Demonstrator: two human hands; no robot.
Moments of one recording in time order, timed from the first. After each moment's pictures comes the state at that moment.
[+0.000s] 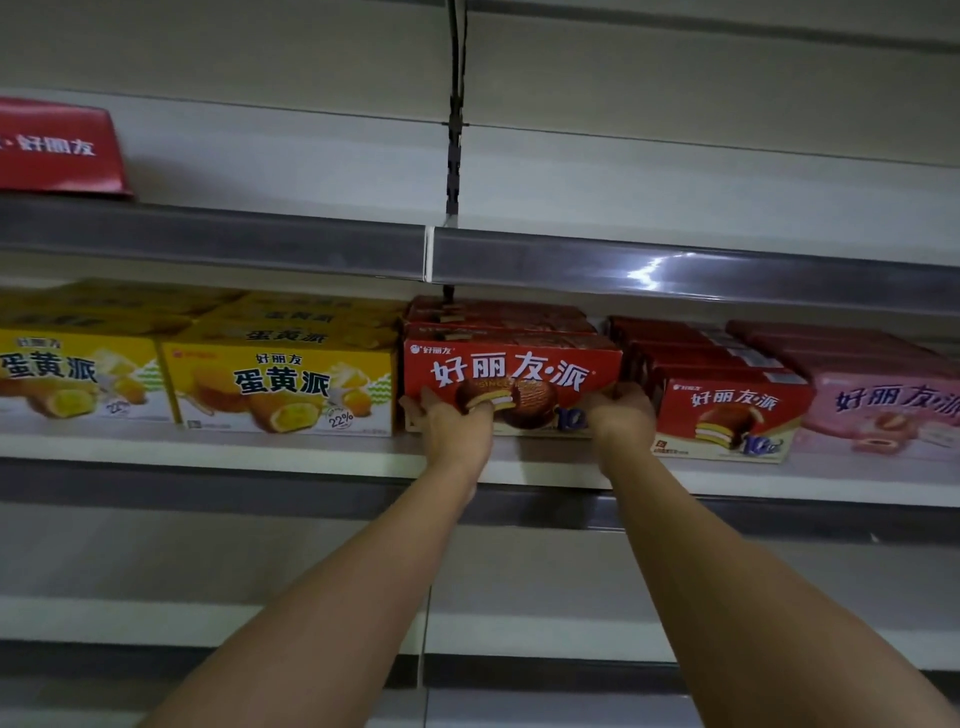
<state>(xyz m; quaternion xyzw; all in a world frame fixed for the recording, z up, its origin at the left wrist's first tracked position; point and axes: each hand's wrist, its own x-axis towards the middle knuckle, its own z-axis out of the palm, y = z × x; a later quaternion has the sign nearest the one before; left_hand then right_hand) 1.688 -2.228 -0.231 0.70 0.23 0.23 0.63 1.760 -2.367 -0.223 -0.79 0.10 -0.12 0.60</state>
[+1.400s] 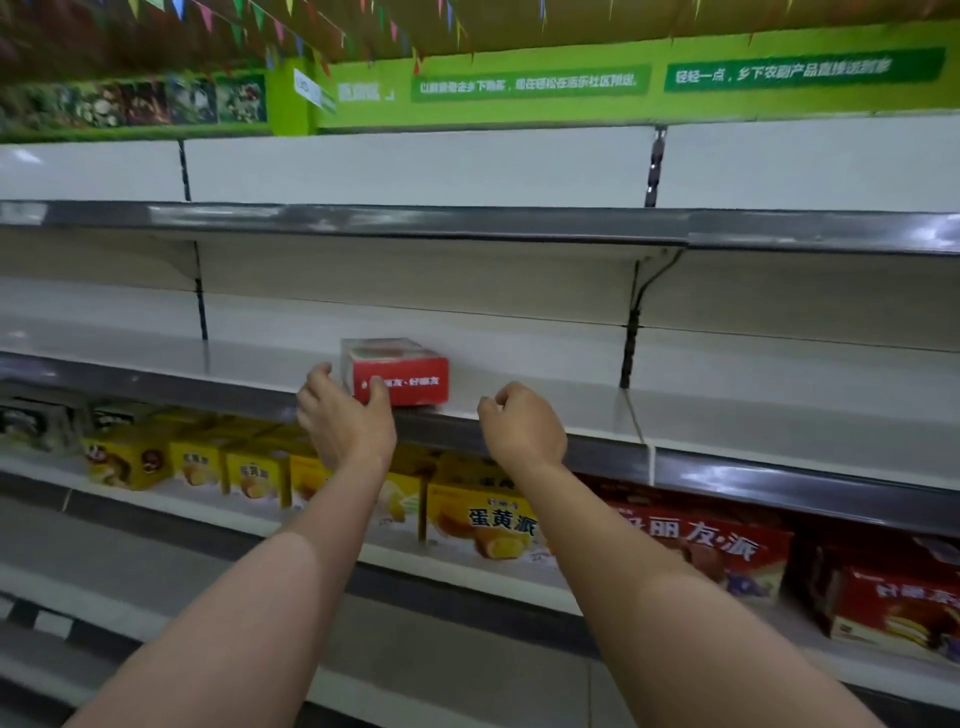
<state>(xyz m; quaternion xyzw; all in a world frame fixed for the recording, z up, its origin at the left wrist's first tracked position) 1.515 -1.982 -0.035 0.66 0.38 0.53 0.37 1.581 -2.115 -0.023 -0.89 -0.24 -0.14 0.37</state>
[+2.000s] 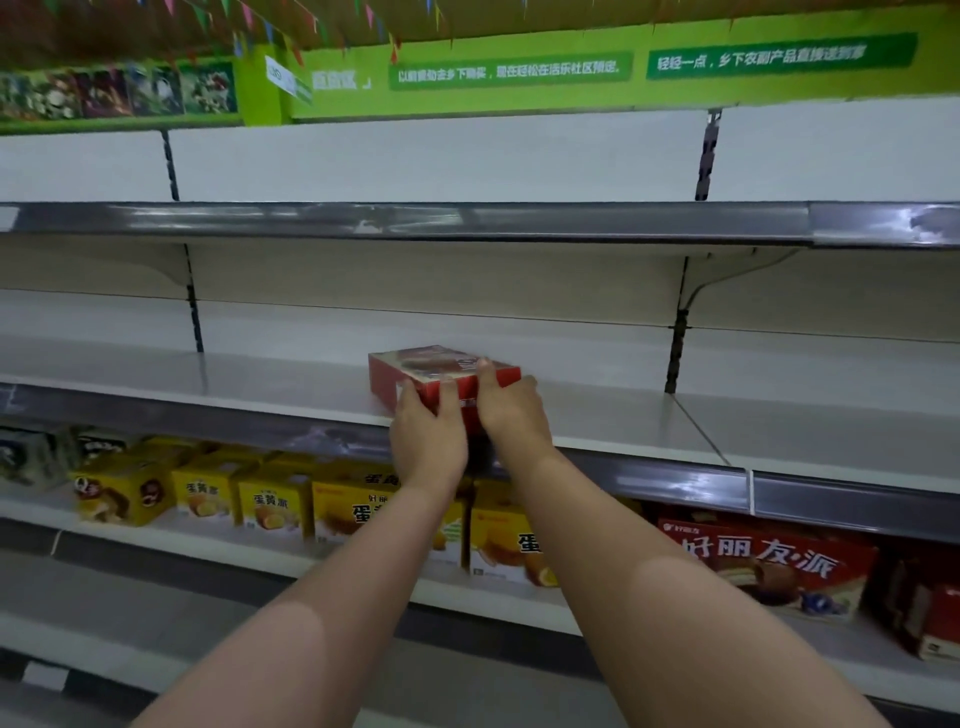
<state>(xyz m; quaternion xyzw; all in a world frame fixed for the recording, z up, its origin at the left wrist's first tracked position) 1.554 -1.945 -0.039 0.70 0.24 0.46 0.49 1.595 -2.002 -0.004 -0.82 -0.10 0.01 0.57</state>
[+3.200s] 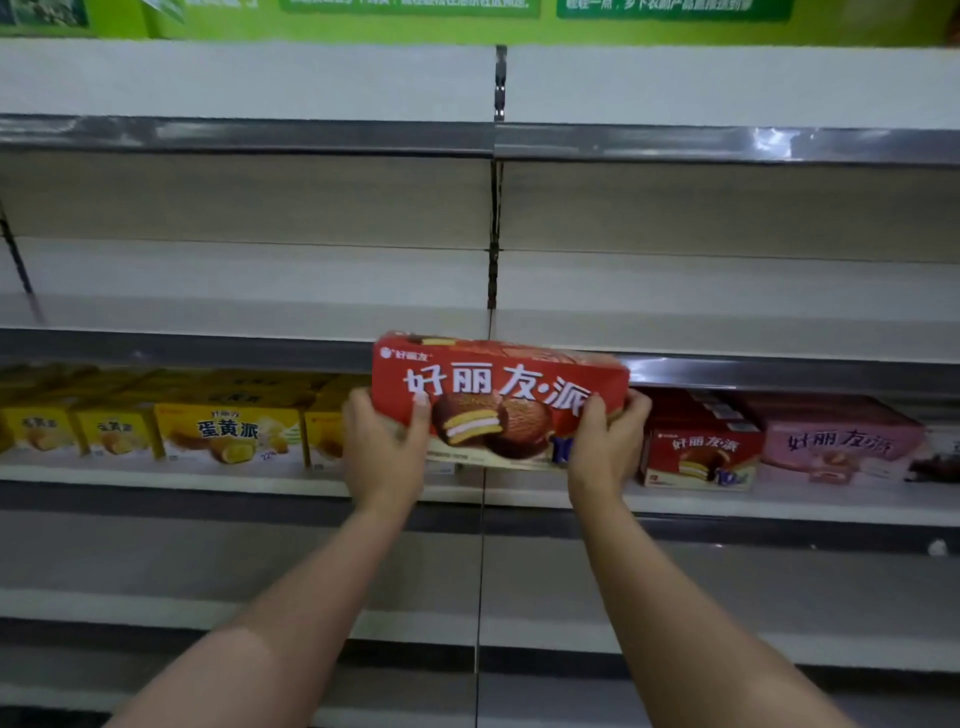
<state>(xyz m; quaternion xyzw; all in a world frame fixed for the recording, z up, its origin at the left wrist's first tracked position) 1.513 -2.161 -0.119 0.75 0.20 0.47 0.43 1.578 -2.325 -0.110 -0.66 0.04 -0.24 0.71</state>
